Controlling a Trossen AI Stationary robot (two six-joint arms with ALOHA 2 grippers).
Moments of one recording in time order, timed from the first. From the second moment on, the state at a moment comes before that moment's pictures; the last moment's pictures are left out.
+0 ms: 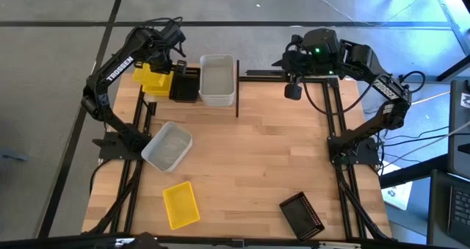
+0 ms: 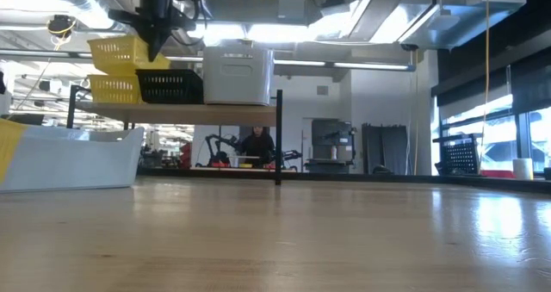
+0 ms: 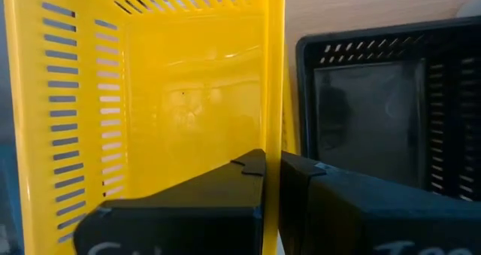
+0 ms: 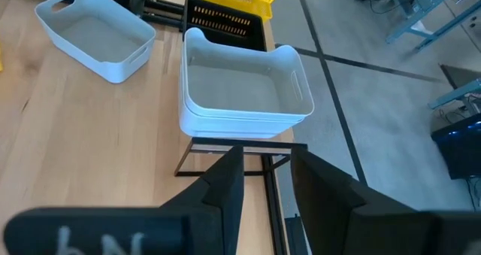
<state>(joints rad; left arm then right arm) 0.83 1.53 1.78 -1.56 -0.30 -0.60 -0.33 1.50 2.02 -1.12 0.06 -0.43</state>
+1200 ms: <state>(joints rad) 0.83 1.54 1.78 -1.52 -0.30 -0.64 -0.33 1.50 2.02 -1.12 0.06 -0.43</state>
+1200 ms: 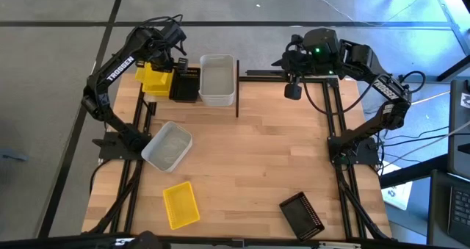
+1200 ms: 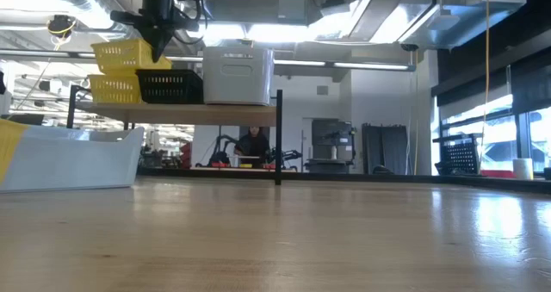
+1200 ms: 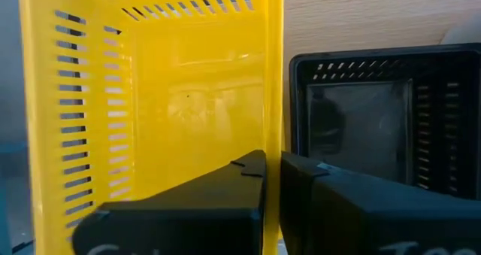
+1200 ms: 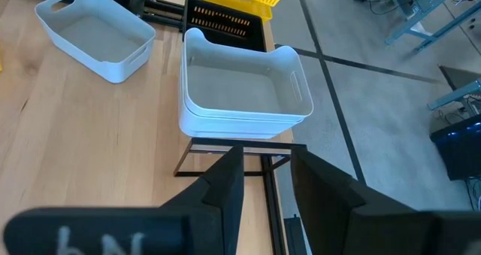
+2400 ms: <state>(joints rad) 0.83 1.54 1.78 -1.55 -0.32 -0.64 -0.33 1.50 2.02 -1.12 0.06 -0.43</state>
